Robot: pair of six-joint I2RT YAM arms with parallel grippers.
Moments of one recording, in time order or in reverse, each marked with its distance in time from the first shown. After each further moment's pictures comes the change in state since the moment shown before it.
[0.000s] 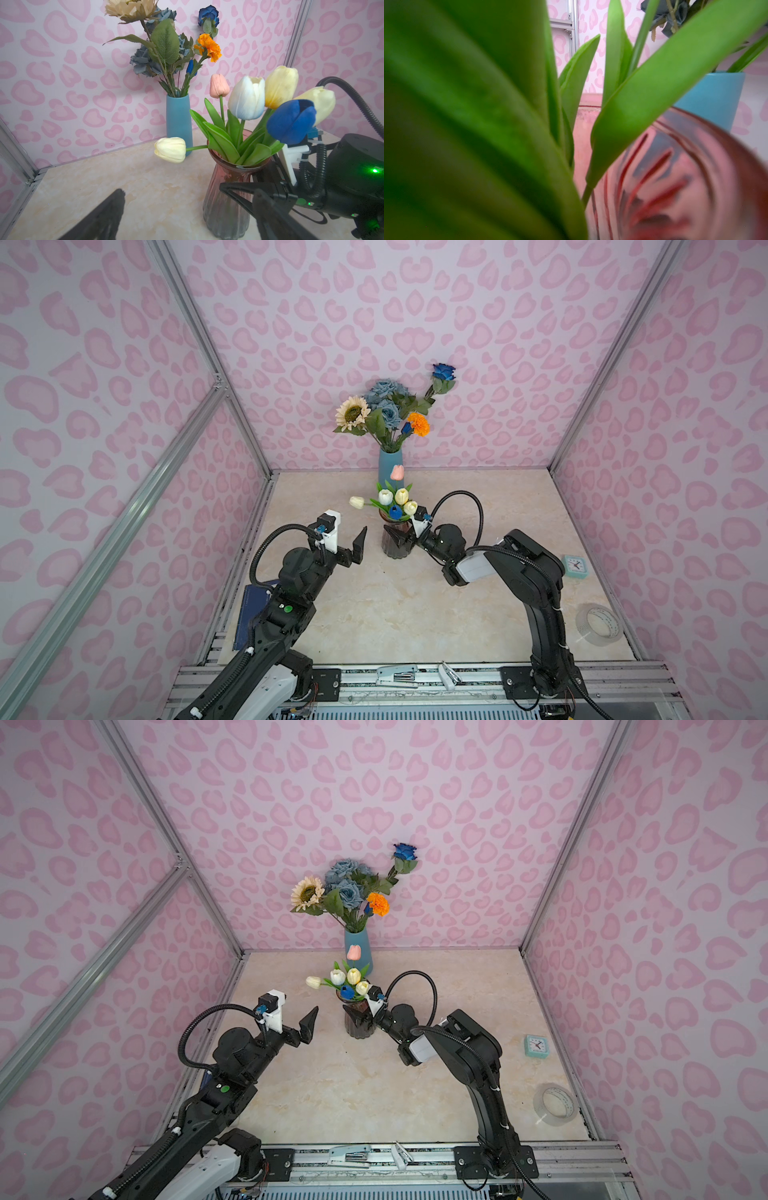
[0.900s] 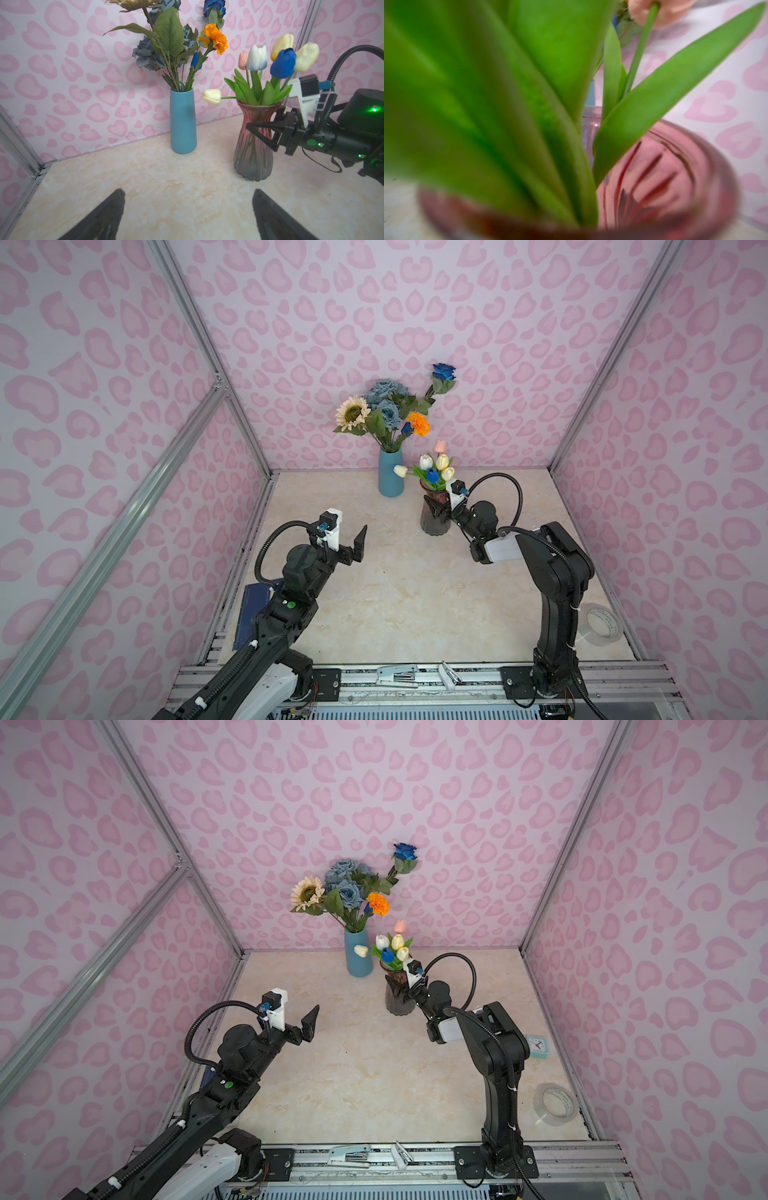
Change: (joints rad) left arm 0.000 0.055 0.004 0.021 -0.024 0.004; right arm -0.321 -0.055 0.069 -0.126 -0.045 -0.023
